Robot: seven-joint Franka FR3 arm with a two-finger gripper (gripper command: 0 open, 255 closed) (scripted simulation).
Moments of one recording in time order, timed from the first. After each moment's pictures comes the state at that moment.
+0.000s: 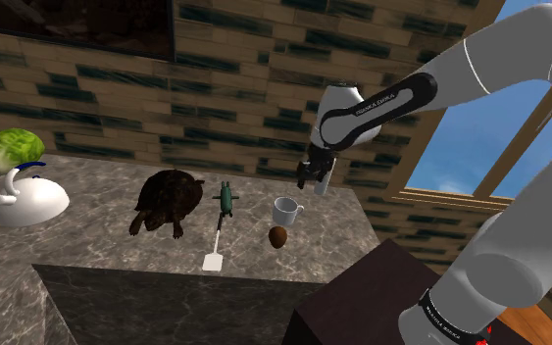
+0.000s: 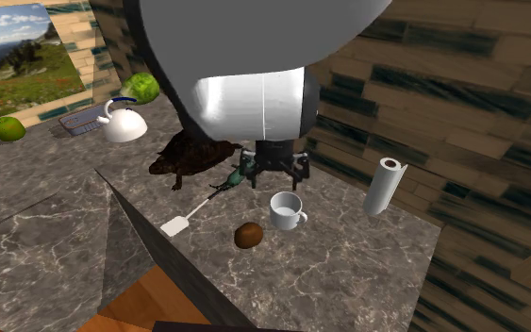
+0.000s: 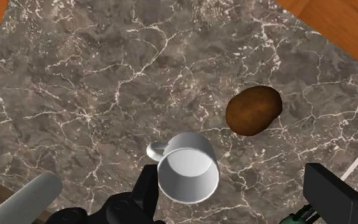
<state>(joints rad) 0.05 -0.07 -0.02 -2.43 -0.03 2.41 0.07</state>
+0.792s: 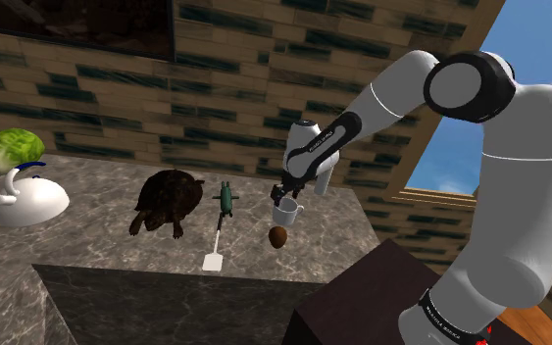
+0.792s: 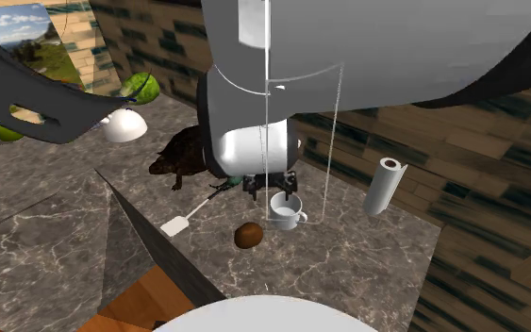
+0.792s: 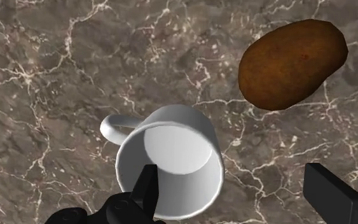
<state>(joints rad) 0.07 0.41 -0.02 -2.19 -0.09 2.65 0.11</state>
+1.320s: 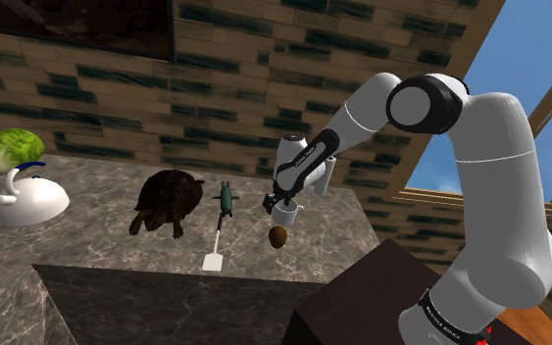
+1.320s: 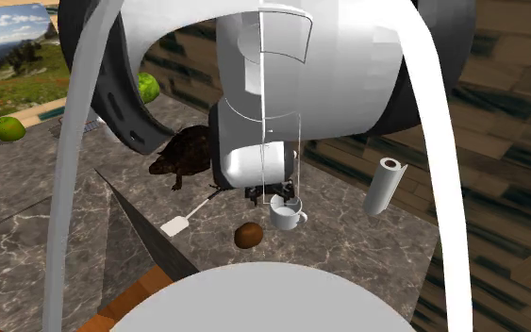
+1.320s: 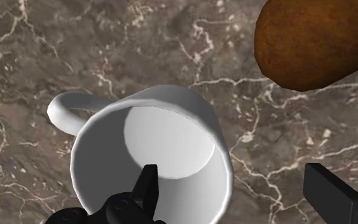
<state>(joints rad) 0.08 0.62 -0.03 -2.03 -0.11 2.71 0.12</state>
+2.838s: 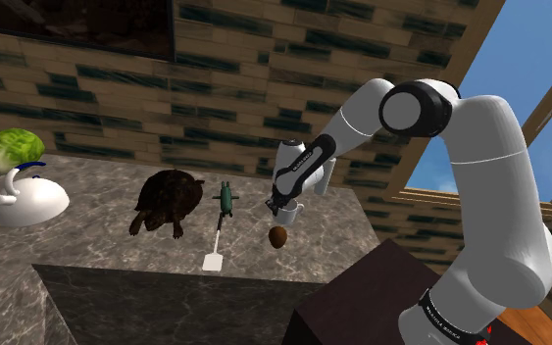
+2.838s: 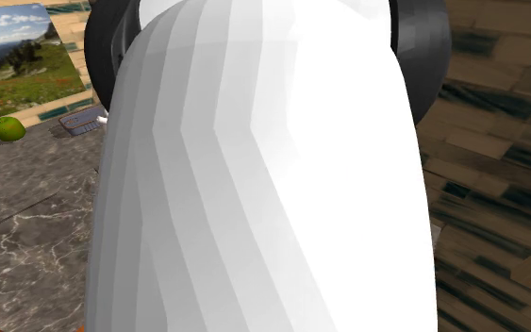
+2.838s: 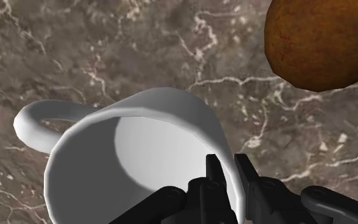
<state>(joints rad) 0.07 0.67 -0.03 -2.01 -0.11 2.74 0.12</state>
